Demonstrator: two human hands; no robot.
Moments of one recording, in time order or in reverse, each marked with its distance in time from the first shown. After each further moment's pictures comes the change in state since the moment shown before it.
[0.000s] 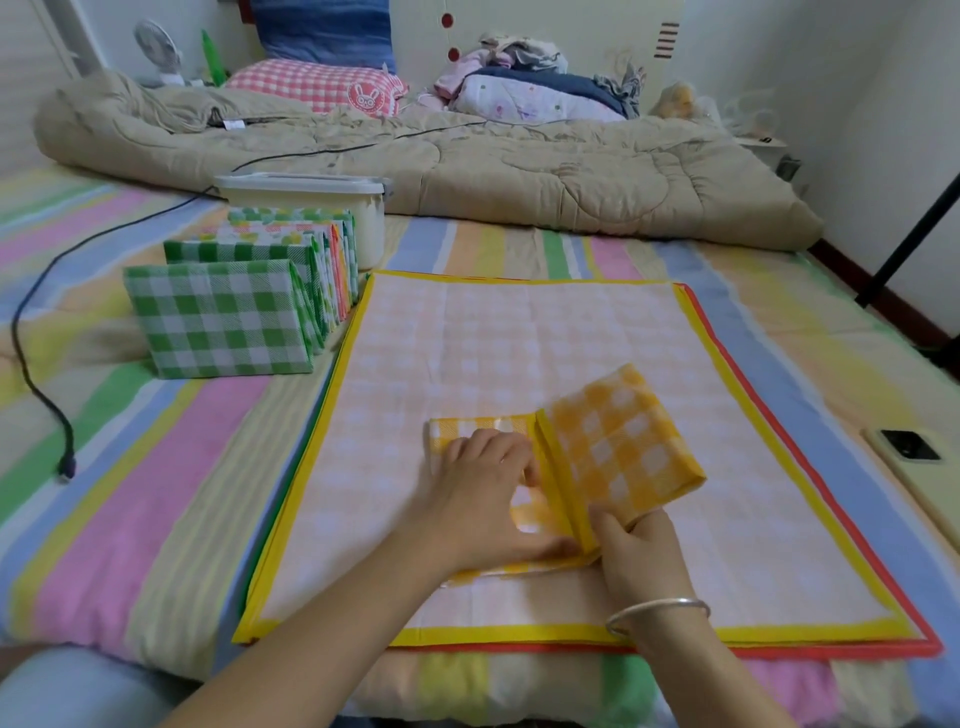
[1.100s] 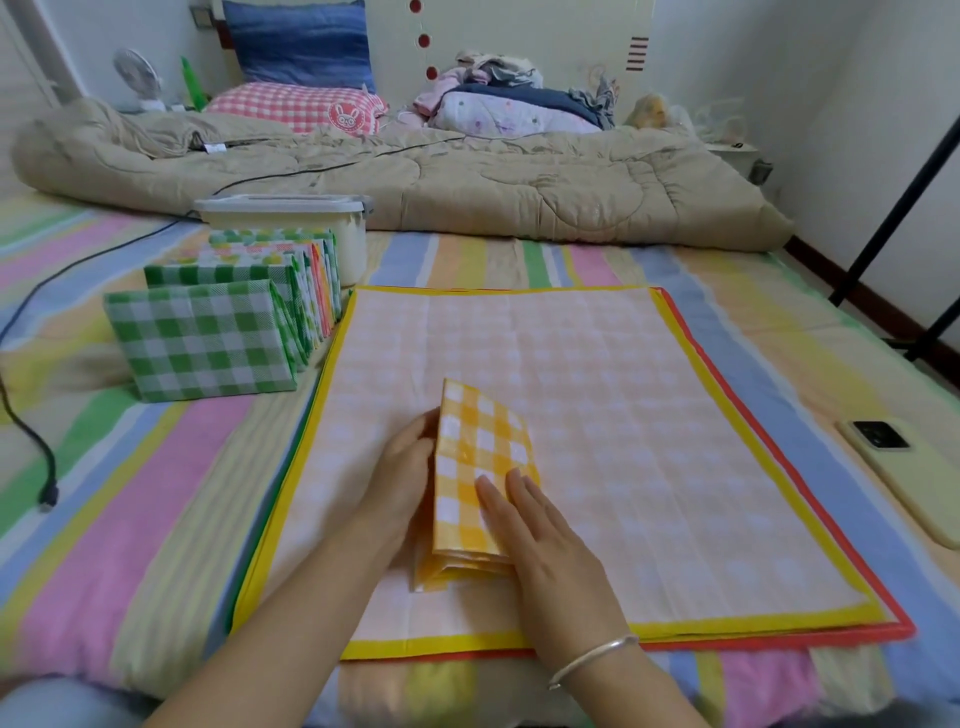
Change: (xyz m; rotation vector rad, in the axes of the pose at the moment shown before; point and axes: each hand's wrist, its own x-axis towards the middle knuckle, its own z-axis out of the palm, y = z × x) left_hand 0.003 -0.017 -0.031 -1.380 0.240 -0.653; right_hand -0.029 0.007 0.028 -0.755 -0.244 -0.784
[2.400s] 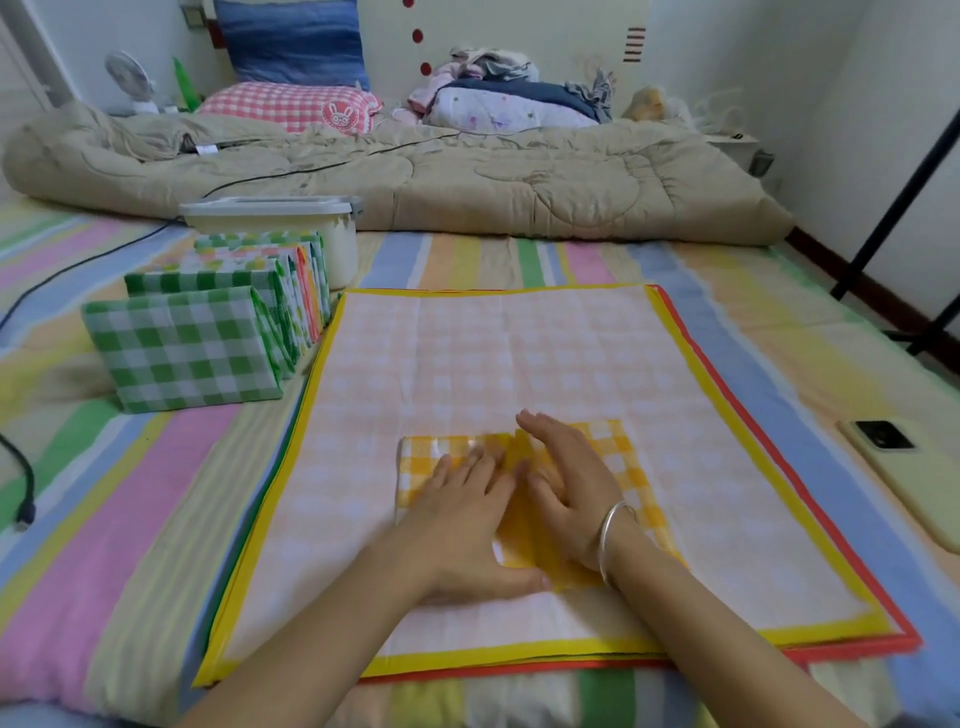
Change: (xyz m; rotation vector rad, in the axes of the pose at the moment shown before) left_hand -0.015 -0.019 0.023 1.629 -0.489 0.474; right_hand 0.057 0.069 -0.011 0.371 0.054 0.083
